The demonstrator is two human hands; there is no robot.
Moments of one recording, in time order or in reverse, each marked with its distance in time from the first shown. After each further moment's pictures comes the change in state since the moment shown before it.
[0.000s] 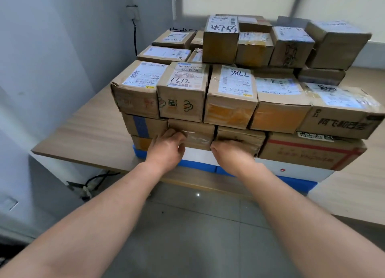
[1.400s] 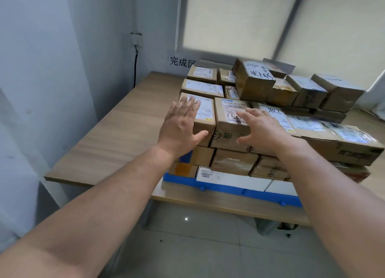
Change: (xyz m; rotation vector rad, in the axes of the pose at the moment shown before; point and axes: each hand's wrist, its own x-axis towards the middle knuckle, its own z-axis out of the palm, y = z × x) left_hand 0.041 -0.092 -0.127 -0.032 0.294 0.308; right_hand 0.027 -0.102 -0.137 -0.063 0.166 0.193
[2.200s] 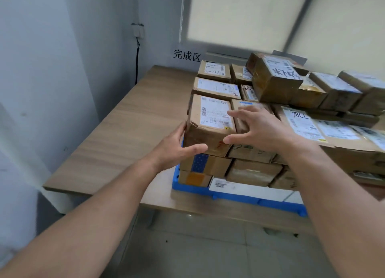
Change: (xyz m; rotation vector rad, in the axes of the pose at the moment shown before) left_hand -0.008 -0.060 0.004 -0.856 -0.448 -0.387; right_hand 0.033 -0.050 -0.008 0.170 -0.063 -0.079
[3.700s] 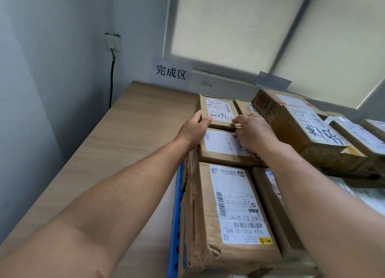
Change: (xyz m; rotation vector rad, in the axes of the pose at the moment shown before) left_hand 0.240 0.030 -0.058 -0.262 0.071 -0.007; right_hand 0.224 0.014 -0.003 -0.026 0.205 0.348
